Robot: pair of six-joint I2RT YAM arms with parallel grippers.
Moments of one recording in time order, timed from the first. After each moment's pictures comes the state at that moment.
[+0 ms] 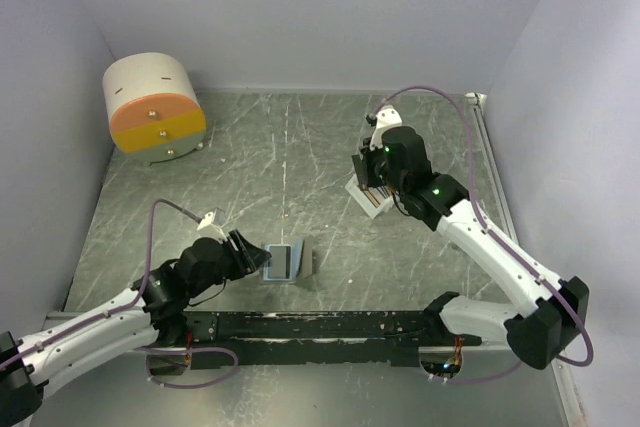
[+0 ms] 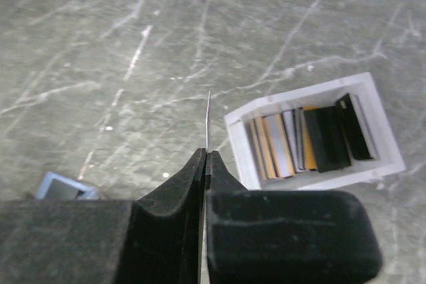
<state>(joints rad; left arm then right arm) -0.89 0.55 0.16 -0.13 -0.20 -1.06 0.60 1.19 1.10 -0.43 0.21 0.12</state>
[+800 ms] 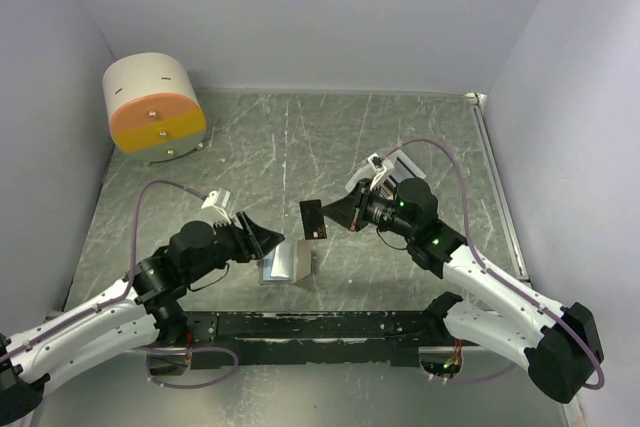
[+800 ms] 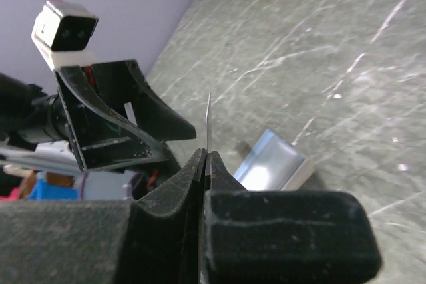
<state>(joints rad) -0.89 0.61 0.38 -0.11 -0.12 -0.94 0.65 0.92 0.60 0.12 -0.36 0.64</state>
